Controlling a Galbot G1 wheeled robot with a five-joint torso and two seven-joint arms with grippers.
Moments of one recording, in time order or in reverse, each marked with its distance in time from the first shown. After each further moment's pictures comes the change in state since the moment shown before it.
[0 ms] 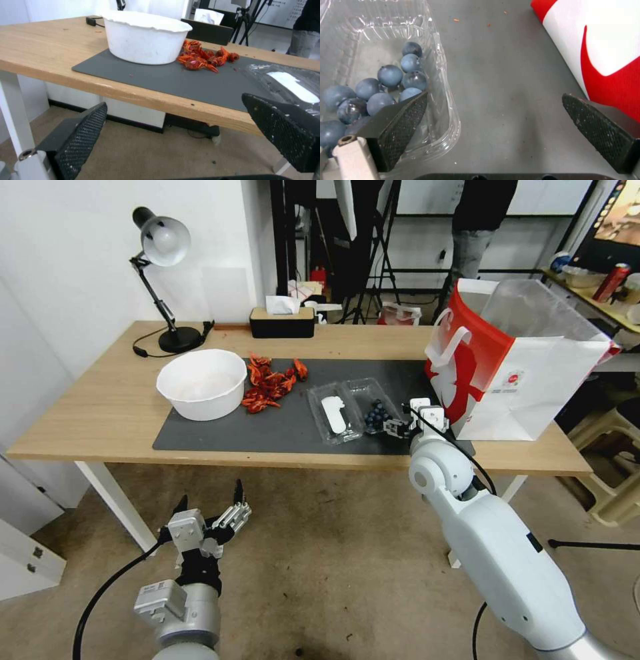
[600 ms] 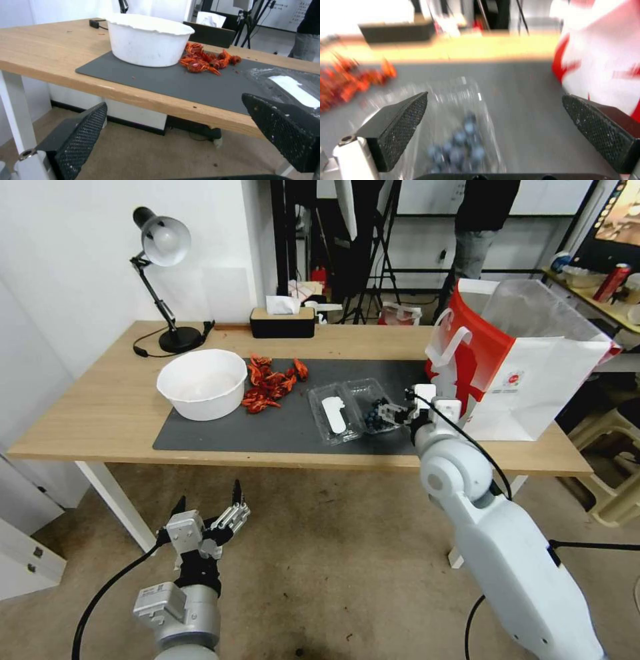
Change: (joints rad) left arm 0.005 -0.014 0.000 0.000 0.011 -0.015 0.002; right arm -0.142 -0.013 0.114 0.176 -0.094 0.271 -0.262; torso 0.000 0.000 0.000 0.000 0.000
